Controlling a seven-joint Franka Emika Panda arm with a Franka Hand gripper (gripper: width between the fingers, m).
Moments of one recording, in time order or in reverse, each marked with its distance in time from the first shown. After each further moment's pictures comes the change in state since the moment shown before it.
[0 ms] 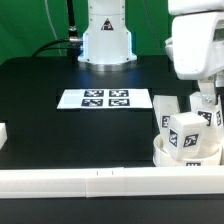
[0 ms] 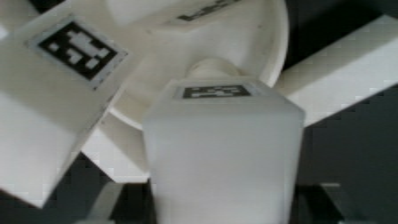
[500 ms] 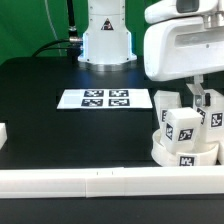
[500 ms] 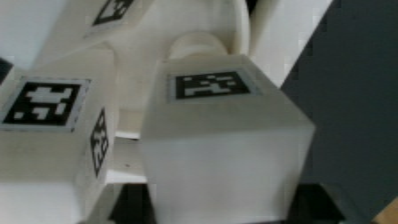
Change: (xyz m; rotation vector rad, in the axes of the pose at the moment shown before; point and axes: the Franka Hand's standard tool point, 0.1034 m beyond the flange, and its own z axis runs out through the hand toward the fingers) arm 0.003 0.001 0.002 -0.010 0.078 0.570
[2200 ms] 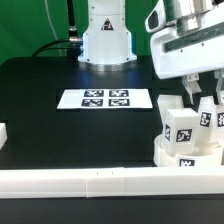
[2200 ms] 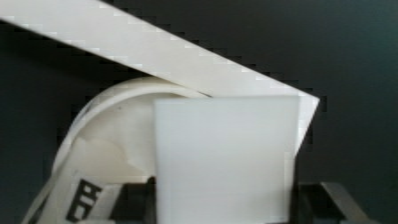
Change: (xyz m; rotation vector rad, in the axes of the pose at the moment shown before) arm -0.004 0.012 -0.002 0.083 0.057 1.481
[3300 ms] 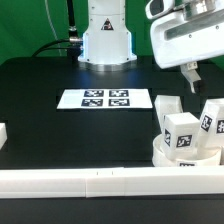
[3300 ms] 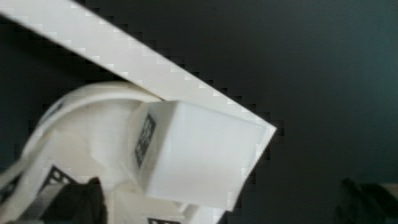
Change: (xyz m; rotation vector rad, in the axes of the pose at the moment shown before) arm -0.007 -0.016 -0.019 -0.001 -0.057 -0.427
